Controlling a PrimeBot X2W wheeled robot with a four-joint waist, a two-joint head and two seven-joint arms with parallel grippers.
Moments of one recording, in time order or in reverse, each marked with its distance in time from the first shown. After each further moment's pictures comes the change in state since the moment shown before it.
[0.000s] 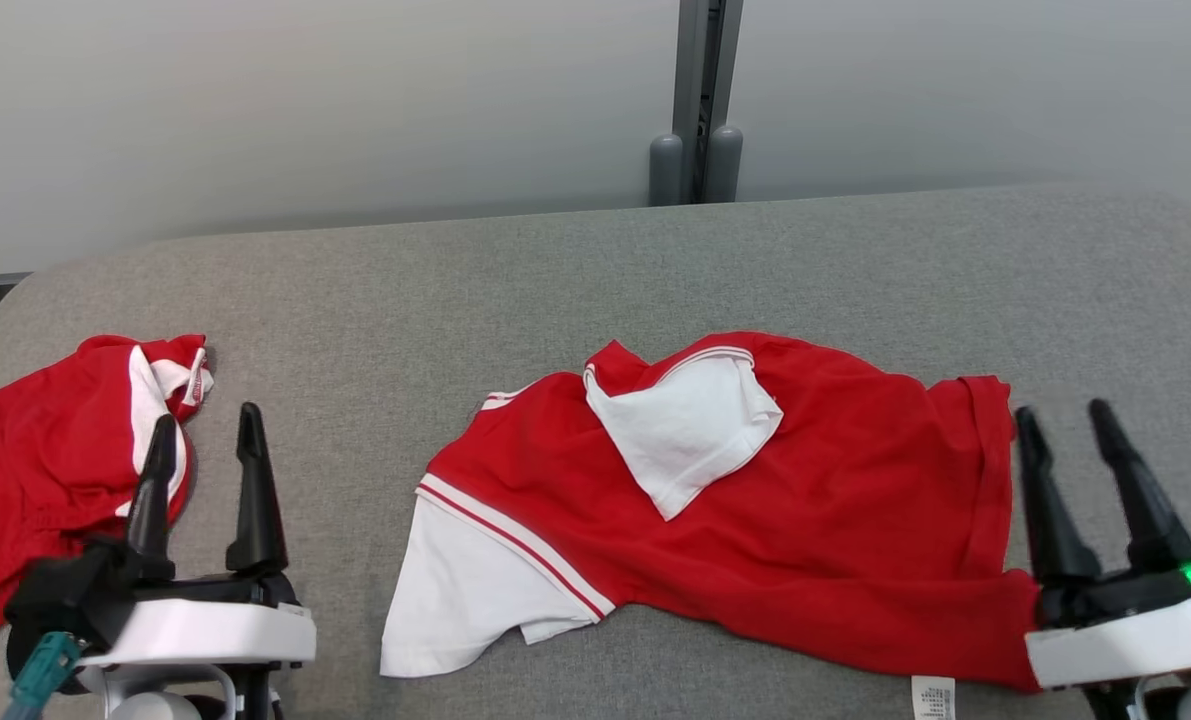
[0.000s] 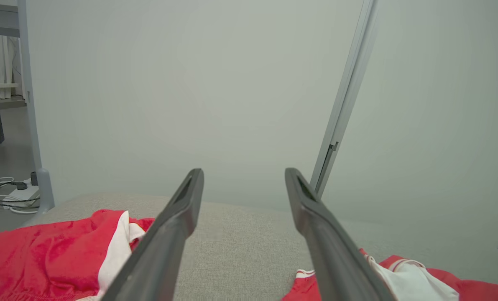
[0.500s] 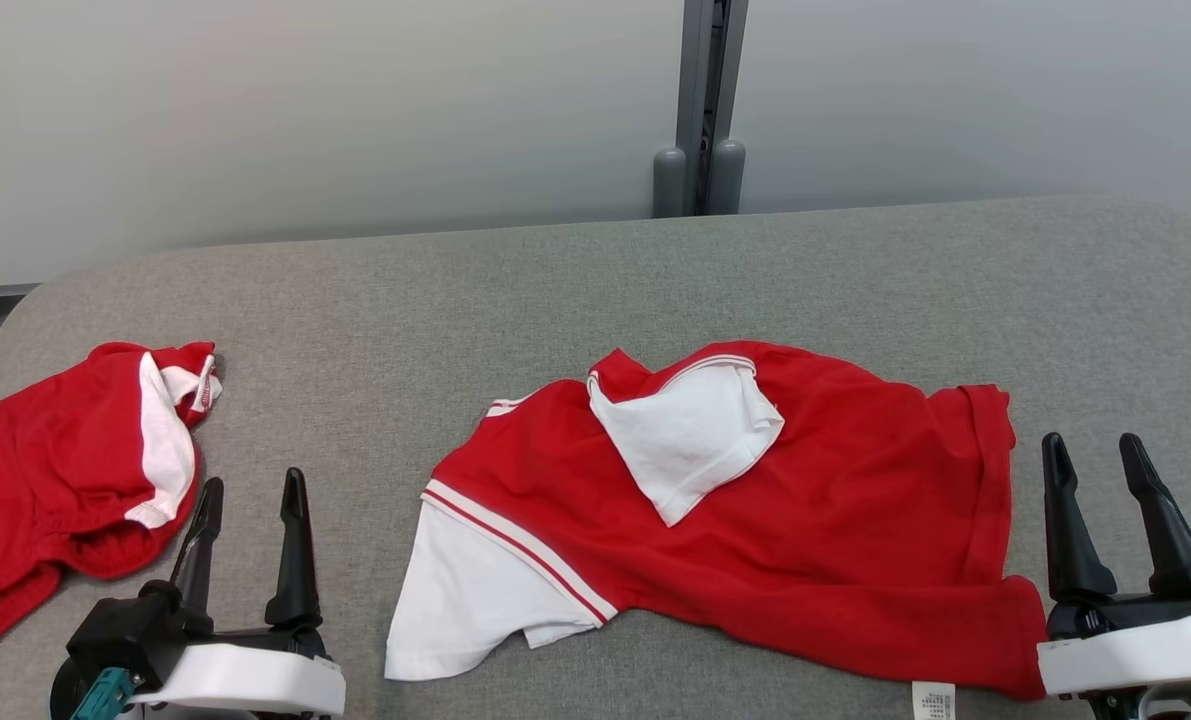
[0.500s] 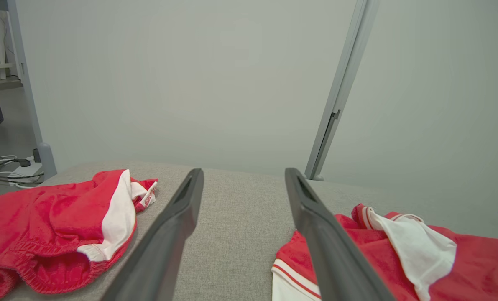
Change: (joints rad) left arm 0.050 -0.092 0.048 0.094 0.118 -0.090 -0.003; right arm 0.021 0.074 -0.068 0.092 -0.132 0.000 -0.021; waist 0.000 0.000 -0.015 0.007
